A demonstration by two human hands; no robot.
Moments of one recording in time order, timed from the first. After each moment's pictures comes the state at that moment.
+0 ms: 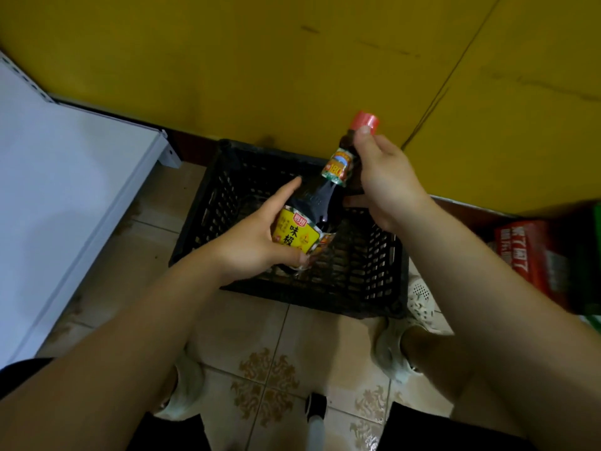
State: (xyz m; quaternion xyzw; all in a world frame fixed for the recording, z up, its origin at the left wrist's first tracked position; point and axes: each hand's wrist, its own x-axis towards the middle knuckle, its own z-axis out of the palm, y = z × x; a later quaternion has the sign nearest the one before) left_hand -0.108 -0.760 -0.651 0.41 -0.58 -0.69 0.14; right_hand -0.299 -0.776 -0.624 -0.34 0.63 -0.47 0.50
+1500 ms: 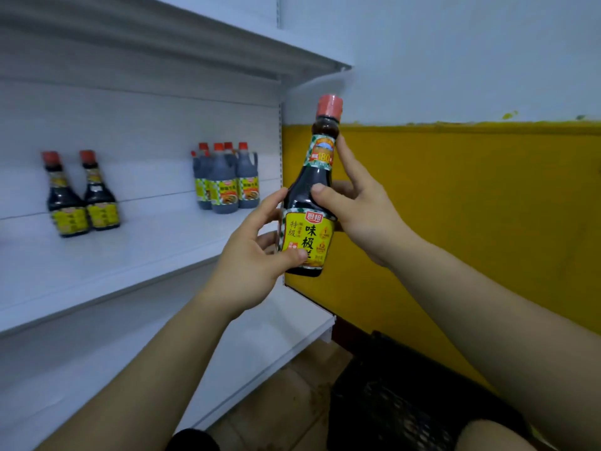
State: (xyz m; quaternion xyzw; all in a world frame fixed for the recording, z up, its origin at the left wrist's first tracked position) left_hand 0.088 -0.486 -0.315 0.41 -0.61 -0.27 0.63; right_hand -0.056 -0.568 -0.271 -0.72 0.23 -0.49 0.44
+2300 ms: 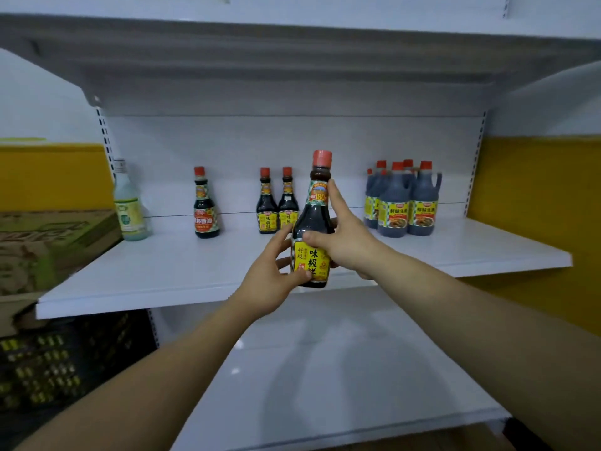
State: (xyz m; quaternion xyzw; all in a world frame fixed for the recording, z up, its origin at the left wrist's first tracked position) left_hand 0.269 -0.459 -0.335 0.69 -0.41 -0.08 0.60; right_hand 0.193 -0.598 -0.281 -0.83 0.08 -0.25 0.49
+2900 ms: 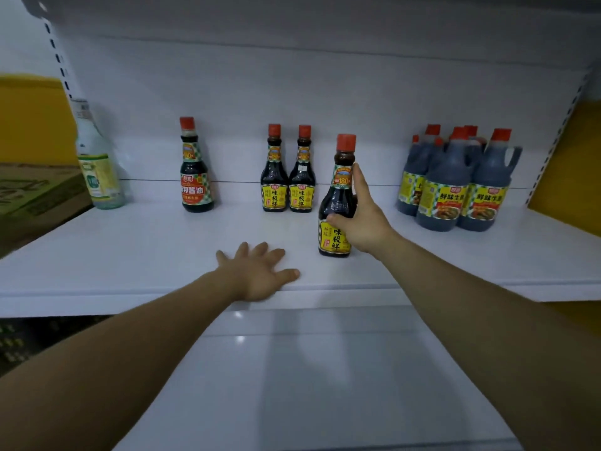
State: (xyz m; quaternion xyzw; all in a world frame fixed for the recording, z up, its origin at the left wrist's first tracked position) left_hand 0.427 -0.514 -0.378 0.94 -0.34 -0.07 0.02; right_hand 0.350 -0.714 -0.338 -0.84 0.09 -0.25 0.47
